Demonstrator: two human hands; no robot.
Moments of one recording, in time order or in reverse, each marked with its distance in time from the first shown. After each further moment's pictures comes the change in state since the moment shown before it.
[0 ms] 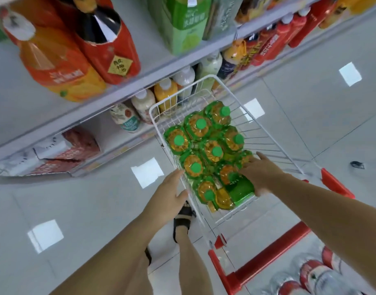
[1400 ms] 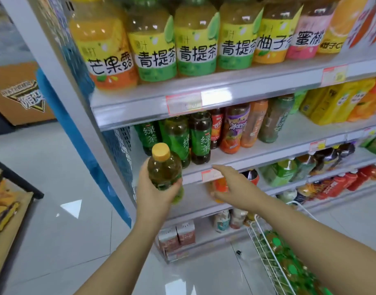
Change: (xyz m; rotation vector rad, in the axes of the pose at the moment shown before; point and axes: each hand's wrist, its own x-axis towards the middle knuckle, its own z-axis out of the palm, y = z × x) left_hand -0.310 0.006 -0.330 -0.473 1.147 0.489; right_hand -0.175 -0.258 -0.391 0.690 0.942 -0.331
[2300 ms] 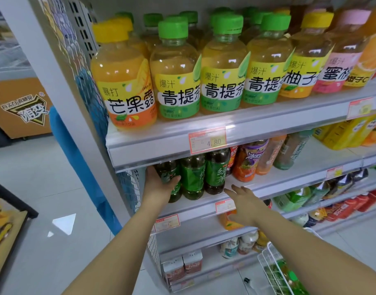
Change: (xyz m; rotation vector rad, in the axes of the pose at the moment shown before) left_hand 0.133 -0.034 0.001 0.172 -0.128 -0.116; right_hand 0.077 0.024 0.009 -0.441 -0.240 0.238
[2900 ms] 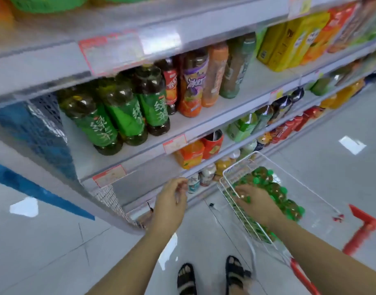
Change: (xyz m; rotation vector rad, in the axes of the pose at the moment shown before) left_hand -0.154 -0.072 0.119 0.101 -0.396 0.191; right_hand -0.146 0.083 0.139 0.554 0.162 0.341
